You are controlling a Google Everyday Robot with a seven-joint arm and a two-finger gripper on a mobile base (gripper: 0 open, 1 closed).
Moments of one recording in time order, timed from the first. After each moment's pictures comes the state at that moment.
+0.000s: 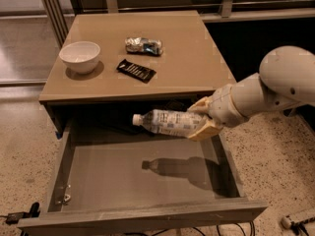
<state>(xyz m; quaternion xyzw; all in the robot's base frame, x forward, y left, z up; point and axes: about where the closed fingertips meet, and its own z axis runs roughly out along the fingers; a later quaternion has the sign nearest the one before) 0.512 -0.106 0.781 -0.65 0.68 0.13 0.31</state>
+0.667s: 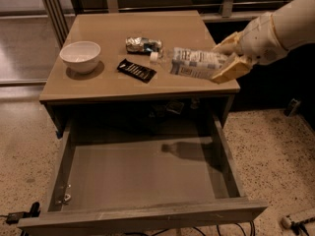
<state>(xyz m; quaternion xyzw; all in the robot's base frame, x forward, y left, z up) 0.576 -0.158 0.922 -0.64 0.67 0.10 0.37</state>
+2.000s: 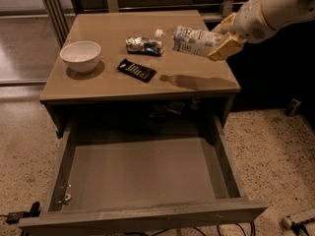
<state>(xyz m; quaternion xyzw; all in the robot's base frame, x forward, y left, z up) 0.656 -0.172 0.937 -0.60 0.70 0.06 0.38</state>
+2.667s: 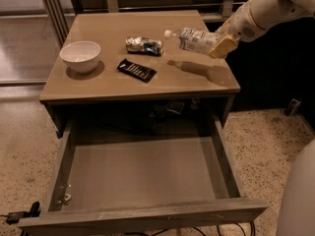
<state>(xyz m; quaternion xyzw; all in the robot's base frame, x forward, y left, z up) 0.720 -0.197 0.903 -0.55 0.75 0.04 0.36</state>
